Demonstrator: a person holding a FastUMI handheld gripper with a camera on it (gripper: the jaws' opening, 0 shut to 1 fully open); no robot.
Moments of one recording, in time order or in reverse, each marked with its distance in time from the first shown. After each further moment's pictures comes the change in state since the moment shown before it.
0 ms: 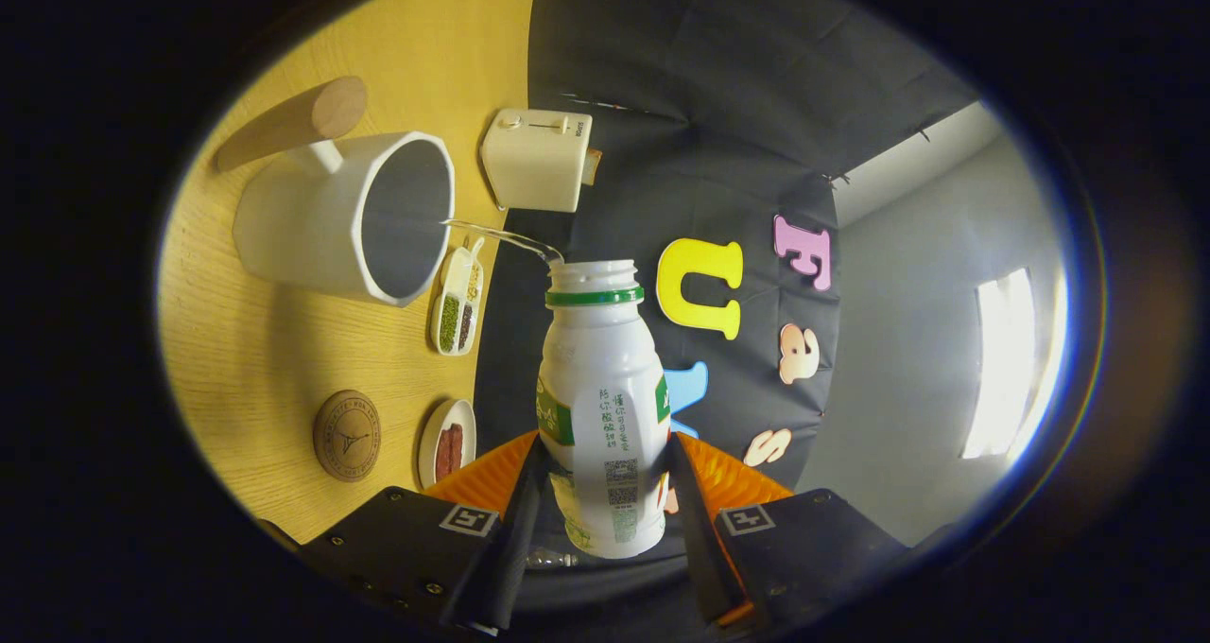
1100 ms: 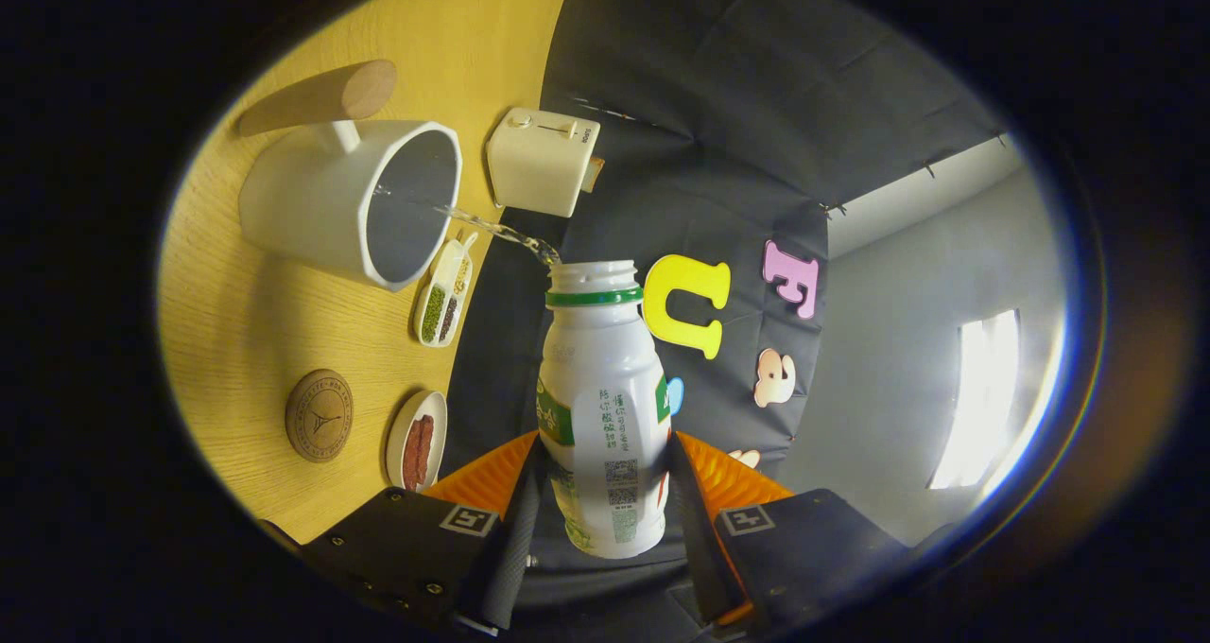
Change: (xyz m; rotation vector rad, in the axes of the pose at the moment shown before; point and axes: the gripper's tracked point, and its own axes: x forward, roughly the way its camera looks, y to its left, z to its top) arm 0.001 -0.010 0.002 -0.098 -0.034 -0.060
